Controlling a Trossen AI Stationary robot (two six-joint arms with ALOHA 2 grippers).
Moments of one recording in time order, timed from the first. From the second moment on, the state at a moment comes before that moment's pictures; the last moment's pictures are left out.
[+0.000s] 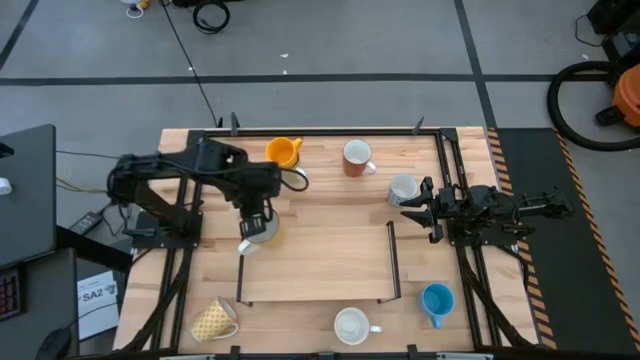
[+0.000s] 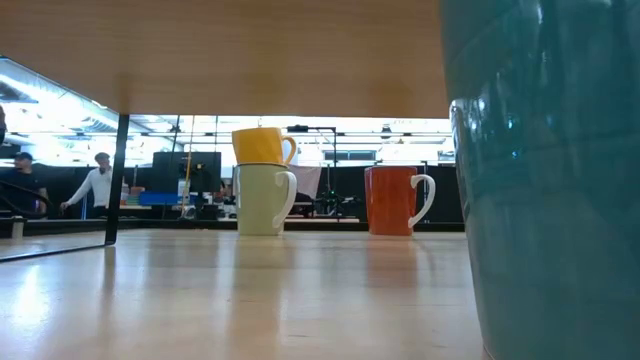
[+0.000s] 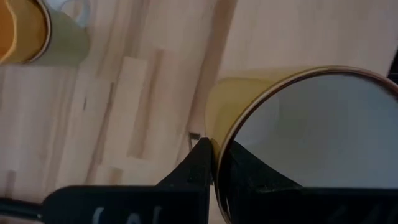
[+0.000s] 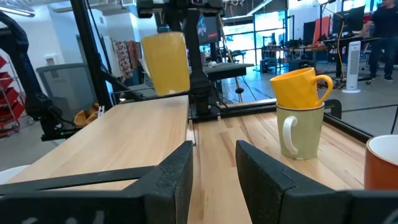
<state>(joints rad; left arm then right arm) -0.07 1.56 1.83 -1.56 -0.01 -0.31 0.10 0.01 0.01 0.08 0.11 0.11</state>
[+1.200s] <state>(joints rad) -0.12 1.59 1.83 -1.57 -0.04 -0.30 0.10 0.01 0.01 0.07 0.11 0.11</state>
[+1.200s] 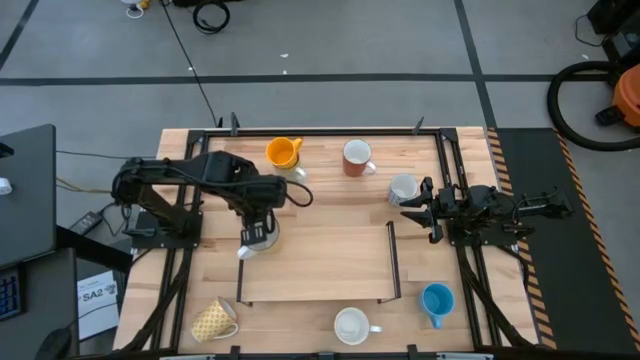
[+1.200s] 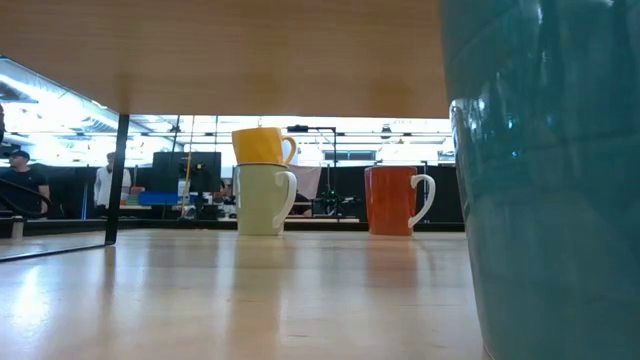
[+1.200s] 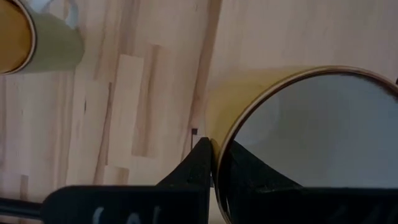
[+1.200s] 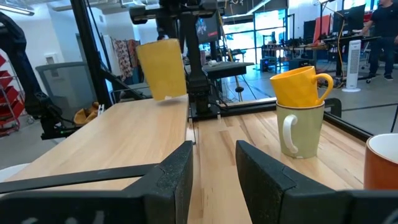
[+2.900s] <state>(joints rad) -0.14 1.59 1.83 -1.57 -0.04 -0.35 0.10 0.01 0.01 0.07 0.11 0.11</state>
